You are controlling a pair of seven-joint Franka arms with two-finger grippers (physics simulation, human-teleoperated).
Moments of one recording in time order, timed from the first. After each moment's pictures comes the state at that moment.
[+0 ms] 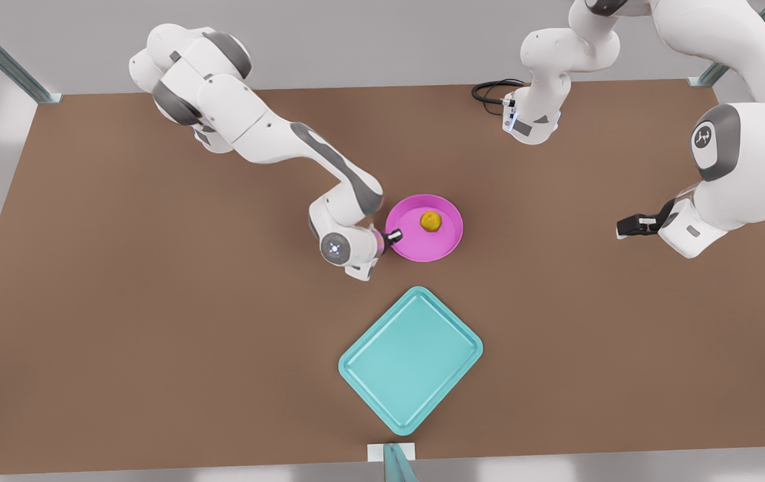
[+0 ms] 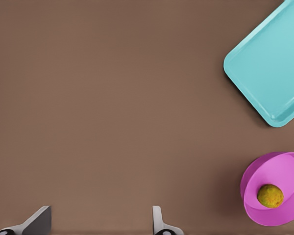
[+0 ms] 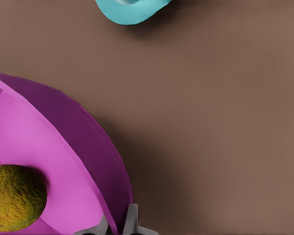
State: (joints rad) left arm -0.03 0.19 0.04 -1.47 -0.04 1.49 0.03; right arm 0.51 0.78 0.28 -1.50 0.47 2.18 0.08
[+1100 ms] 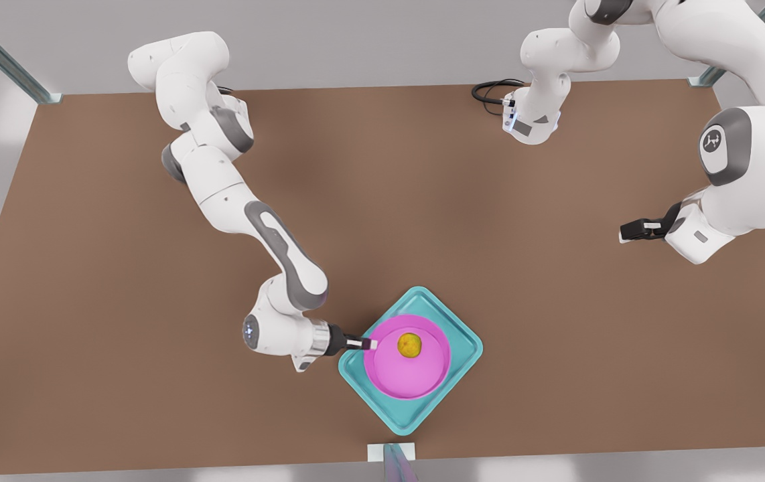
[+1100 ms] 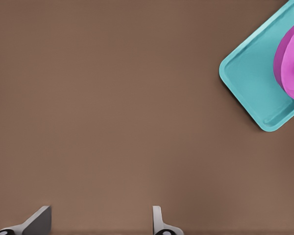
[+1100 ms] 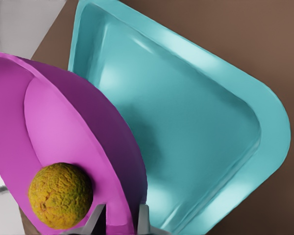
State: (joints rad) left arm -0.03 0.24 0.06 -1.39 -0.07 1.45 0.02; right arm 0.32 1.24 0.28 -0.79 0.62 2.25 0.26
